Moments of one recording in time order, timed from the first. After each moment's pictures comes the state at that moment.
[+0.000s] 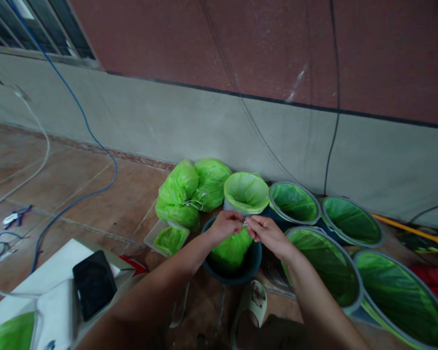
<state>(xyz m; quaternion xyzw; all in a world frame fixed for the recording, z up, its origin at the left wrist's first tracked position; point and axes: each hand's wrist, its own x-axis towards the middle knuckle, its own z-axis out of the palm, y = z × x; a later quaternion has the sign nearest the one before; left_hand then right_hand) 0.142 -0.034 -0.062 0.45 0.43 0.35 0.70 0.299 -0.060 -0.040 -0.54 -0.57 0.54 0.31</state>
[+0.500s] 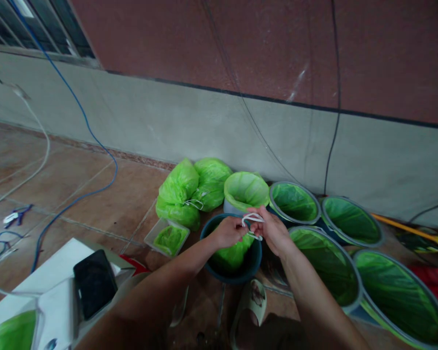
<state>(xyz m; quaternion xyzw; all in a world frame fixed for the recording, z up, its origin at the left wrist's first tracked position) 0.146 -0.040 -0.087 0.63 0.40 0.25 0.61 0.295 -0.057 -0.040 -0.55 -0.35 0.61 0.45</state>
